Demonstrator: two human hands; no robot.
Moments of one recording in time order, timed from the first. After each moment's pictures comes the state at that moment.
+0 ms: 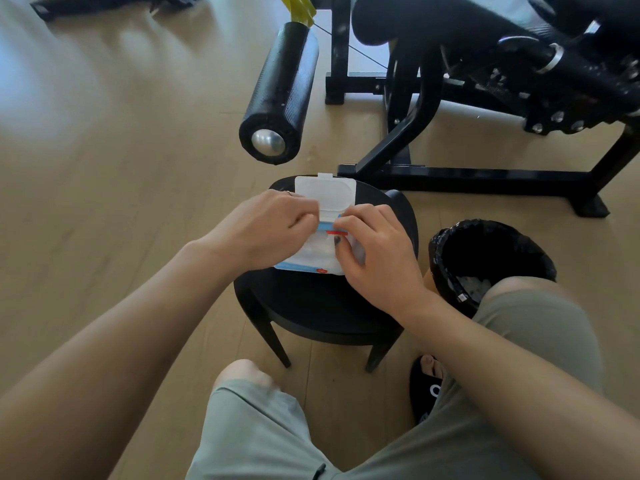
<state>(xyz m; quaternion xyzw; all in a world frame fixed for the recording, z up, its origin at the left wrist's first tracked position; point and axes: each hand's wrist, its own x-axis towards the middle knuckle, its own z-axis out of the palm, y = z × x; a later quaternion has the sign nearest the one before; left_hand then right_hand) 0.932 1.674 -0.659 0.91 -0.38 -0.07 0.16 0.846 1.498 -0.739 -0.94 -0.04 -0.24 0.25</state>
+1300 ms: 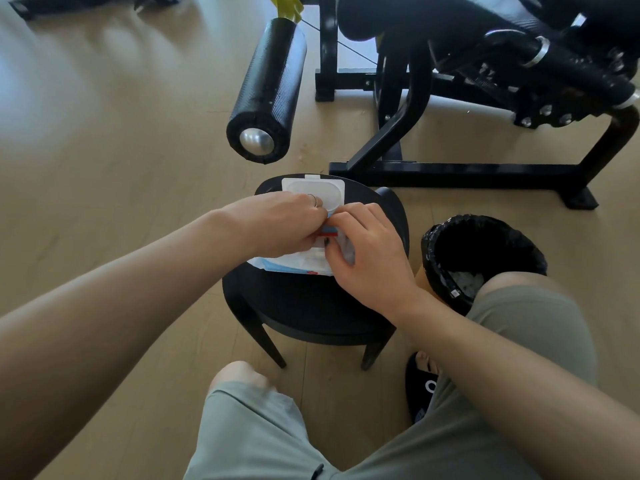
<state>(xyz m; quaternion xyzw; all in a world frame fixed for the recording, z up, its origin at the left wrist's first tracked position) 0.950 1.641 -0.661 0.79 -0.58 -0.02 -0.19 0.846 1.496 -0.740 -0.93 -0.04 -0.24 0.26</state>
